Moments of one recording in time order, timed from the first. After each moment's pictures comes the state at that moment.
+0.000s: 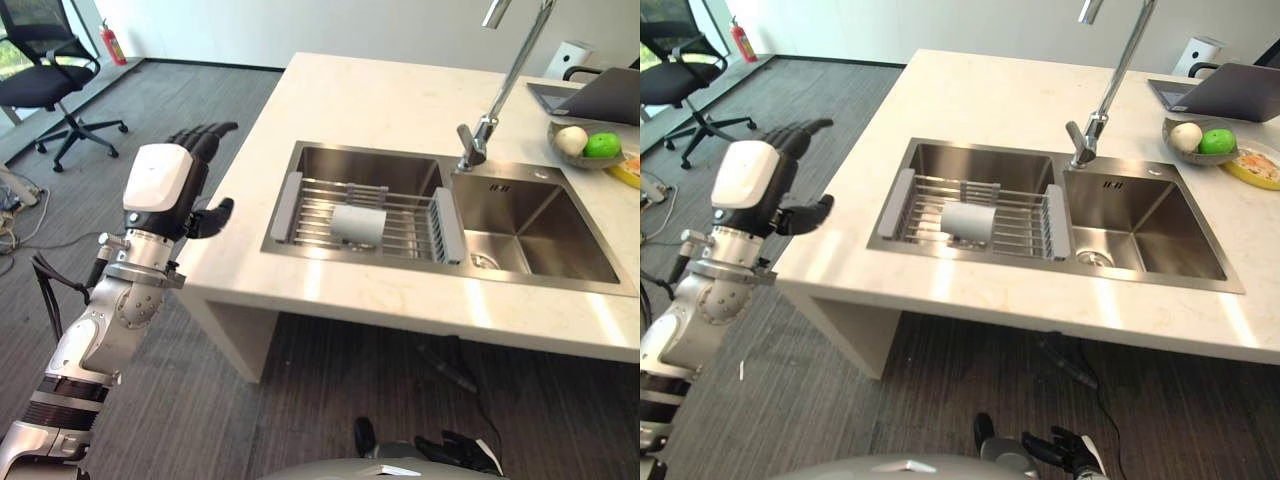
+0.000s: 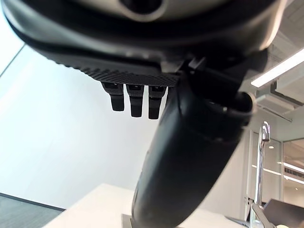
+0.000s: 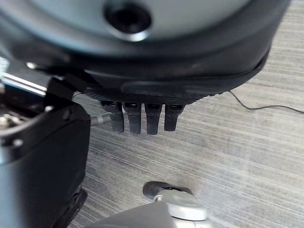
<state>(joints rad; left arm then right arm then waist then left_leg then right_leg) -0.15 0.83 -0.04 -0.04 0.52 -0.21 0.30 0.15 -0.27 0.17 1.13 0.04 -0.17 -0.07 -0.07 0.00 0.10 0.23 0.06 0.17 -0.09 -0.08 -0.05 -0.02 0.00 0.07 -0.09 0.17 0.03</state>
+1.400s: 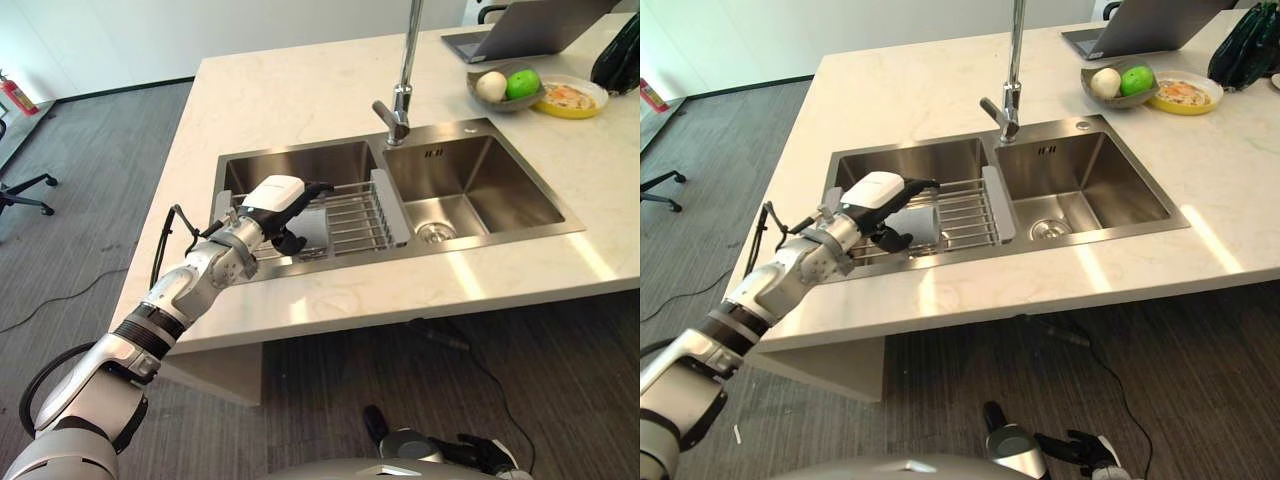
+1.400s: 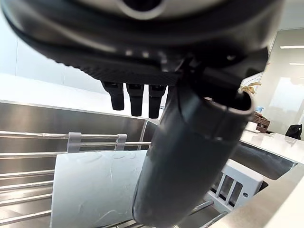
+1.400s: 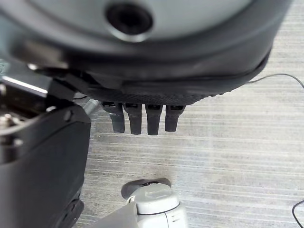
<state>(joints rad) -0.61 0.68 -0.55 0.31 0.48 -0.14 0.01 0.10 -0.32 0.14 1.17 0.04 -0.10 -0.03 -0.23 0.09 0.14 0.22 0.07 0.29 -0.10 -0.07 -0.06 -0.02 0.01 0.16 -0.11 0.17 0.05</state>
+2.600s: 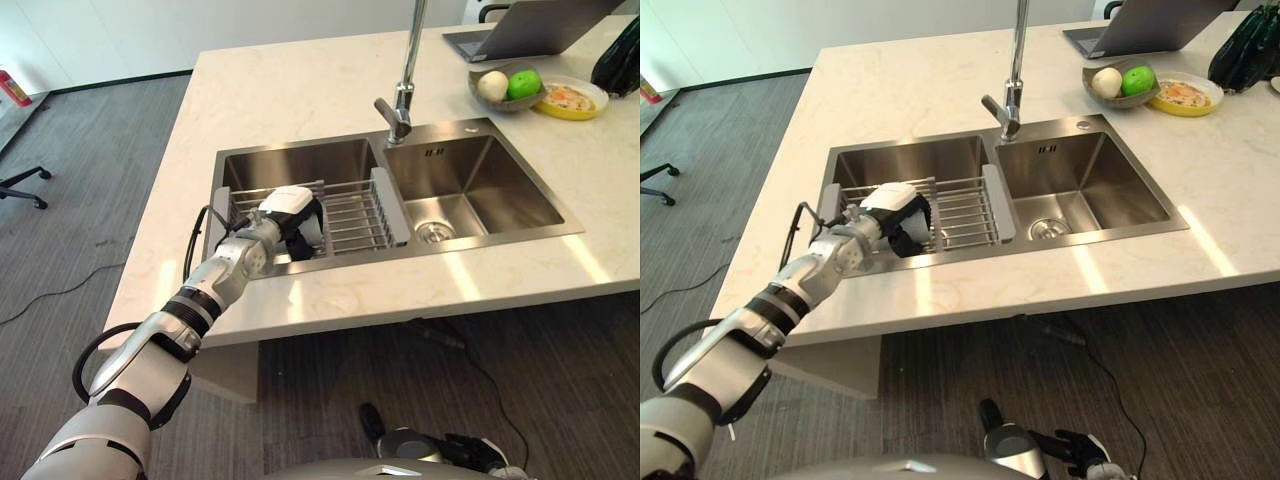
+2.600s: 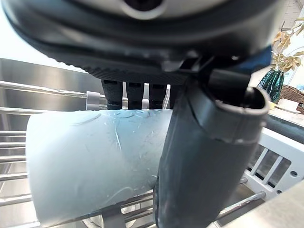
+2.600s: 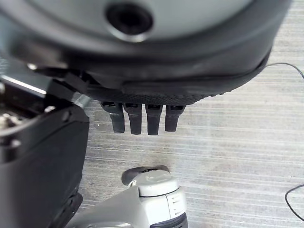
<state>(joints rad) -0.75 0.51 -0.61 0.59 0.56 -0.05 -0.04 0.07 -0.31 0.18 1.20 0.08 -0.09 0.04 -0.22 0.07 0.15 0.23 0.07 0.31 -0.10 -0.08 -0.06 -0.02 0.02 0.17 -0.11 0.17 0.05</state>
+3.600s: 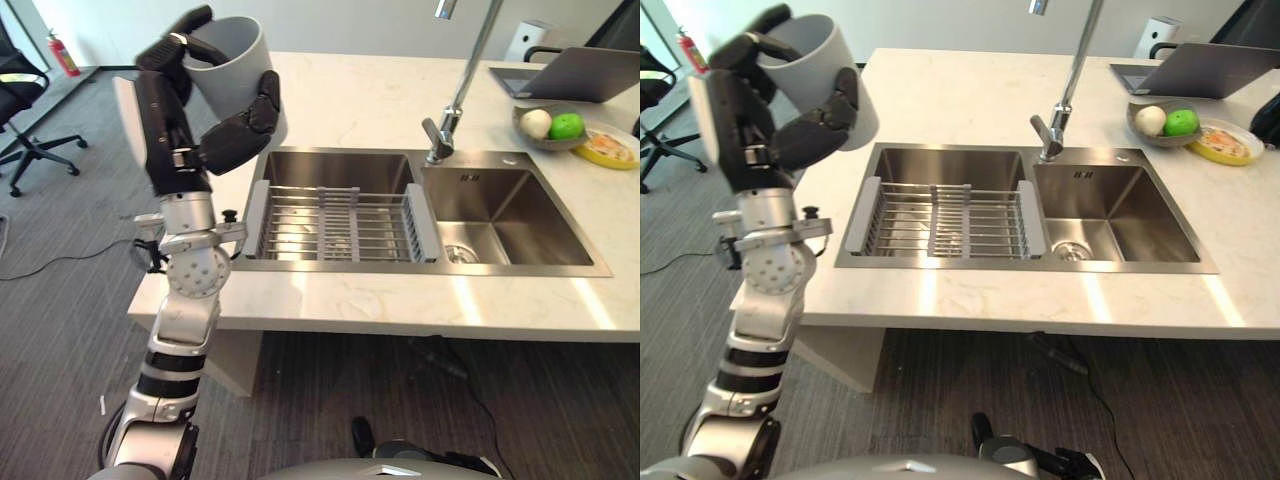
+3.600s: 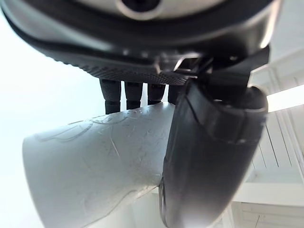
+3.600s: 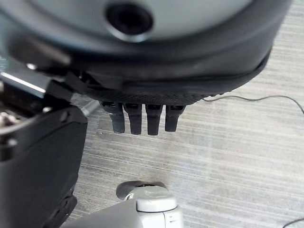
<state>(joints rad) -0.30 0.40 -0.01 -0.25 0.08 -0.24 0.49 0.11 -0.25 0.18 1.22 0.08 -0.07 -0.08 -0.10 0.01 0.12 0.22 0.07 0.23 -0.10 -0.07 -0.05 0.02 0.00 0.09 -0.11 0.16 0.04</state>
